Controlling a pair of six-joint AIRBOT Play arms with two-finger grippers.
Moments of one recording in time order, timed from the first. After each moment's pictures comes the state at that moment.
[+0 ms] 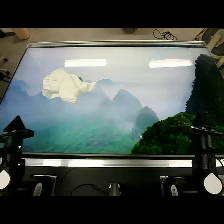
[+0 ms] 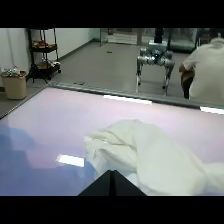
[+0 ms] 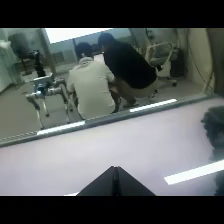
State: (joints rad) left arm 0.00 0.00 0.03 0.11 0.16 -0.27; right arm 0.00 -0.02 0.12 -0.17 -0.12 0.34
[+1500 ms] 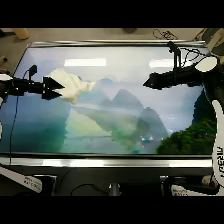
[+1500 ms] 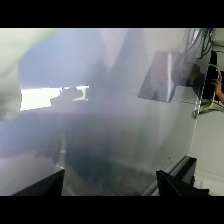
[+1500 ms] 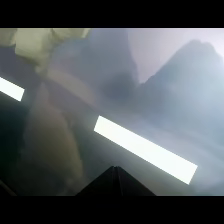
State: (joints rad) left arm 0.28 -1.80 1.60 0.54 -1.50 -1.30; right arm 0.00 -1.44 1.50 -0.80 1.25 1.22
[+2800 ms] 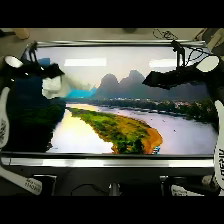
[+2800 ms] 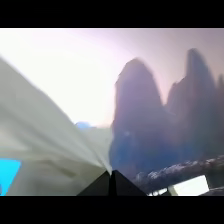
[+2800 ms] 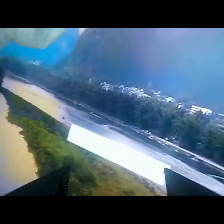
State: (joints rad) left arm 0.09 -1.69 1.83 0.84 -1.10 -1.28; right arm 0.00 -1.40 1.52 -0.96 1.21 1.31
